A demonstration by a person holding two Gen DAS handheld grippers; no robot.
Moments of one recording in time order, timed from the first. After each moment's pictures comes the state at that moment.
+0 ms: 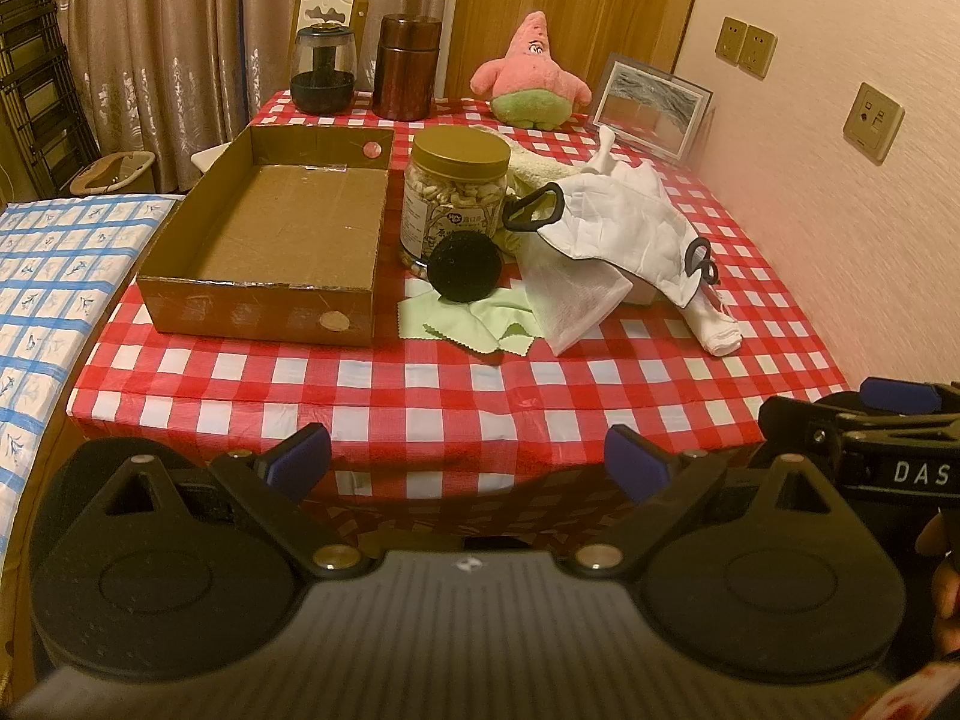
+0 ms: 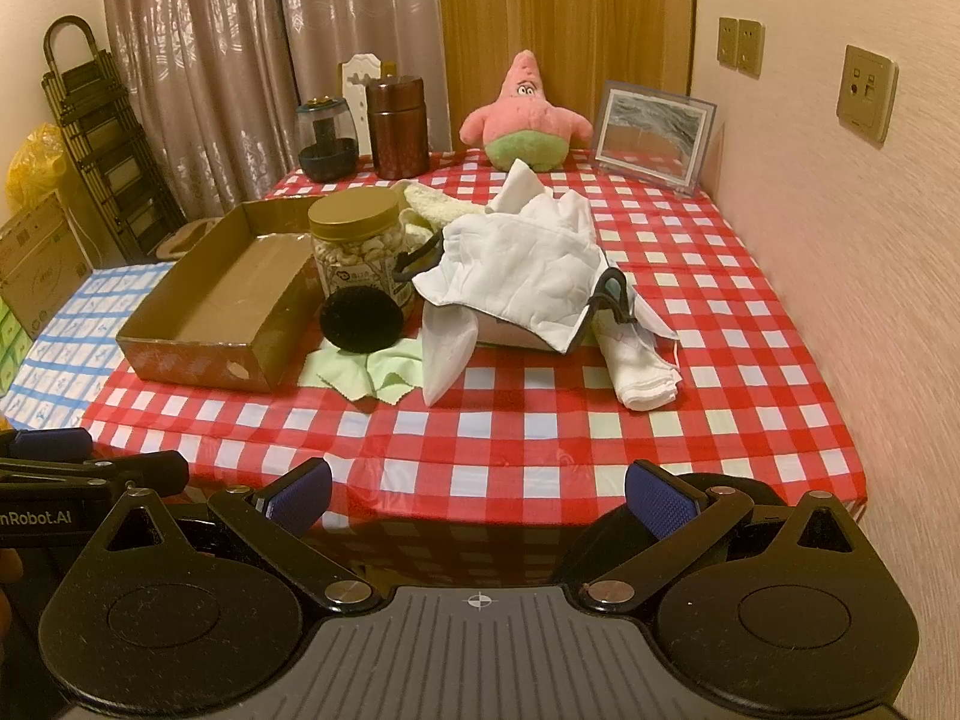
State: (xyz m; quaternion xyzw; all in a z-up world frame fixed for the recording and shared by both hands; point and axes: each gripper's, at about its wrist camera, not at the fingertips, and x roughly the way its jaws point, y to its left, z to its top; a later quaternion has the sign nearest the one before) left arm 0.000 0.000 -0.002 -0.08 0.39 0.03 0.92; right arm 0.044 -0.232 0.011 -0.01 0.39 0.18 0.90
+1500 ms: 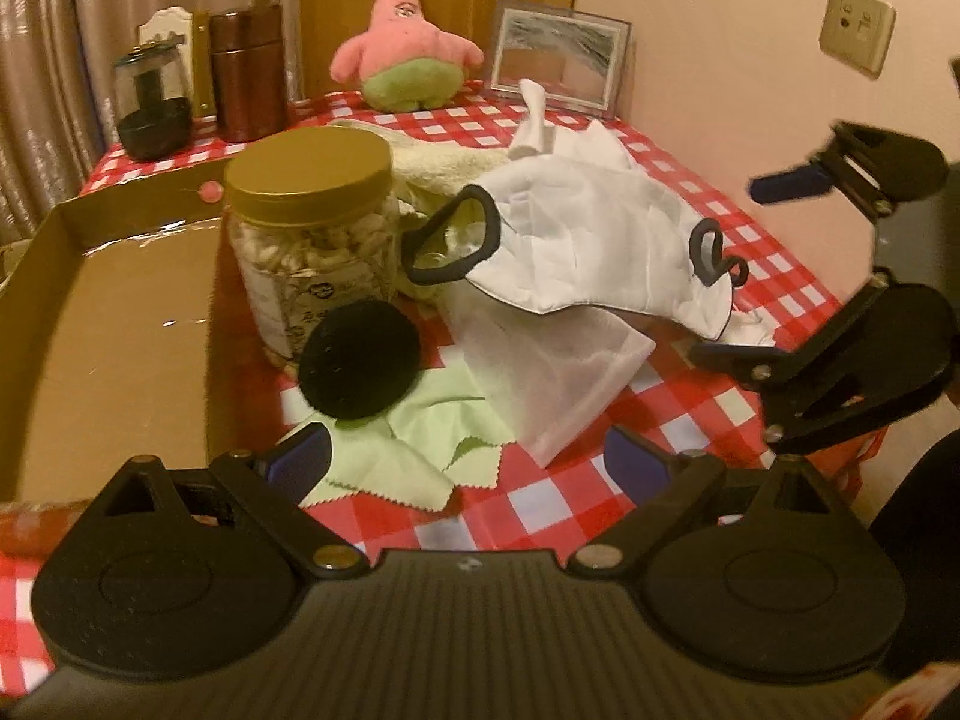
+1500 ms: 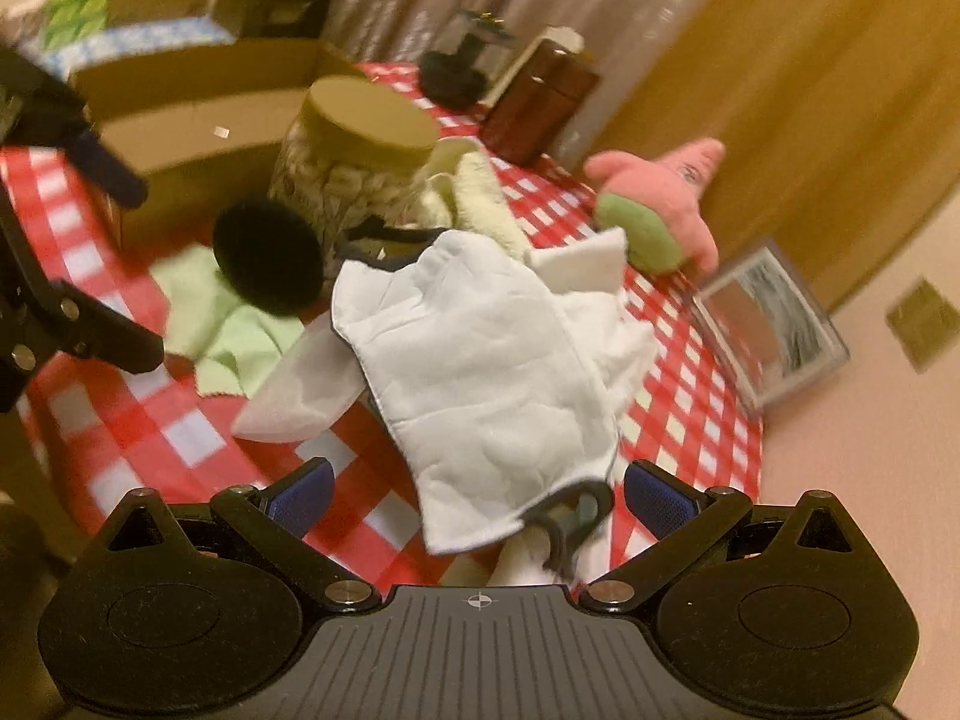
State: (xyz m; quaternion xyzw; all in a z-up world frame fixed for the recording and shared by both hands) left arm 0.171 -0.015 -0.079 0.01 0.39 -0.10 0.91; right arm 0.214 -0.194 -0.078 -0.36 0.29 0.29 0.84
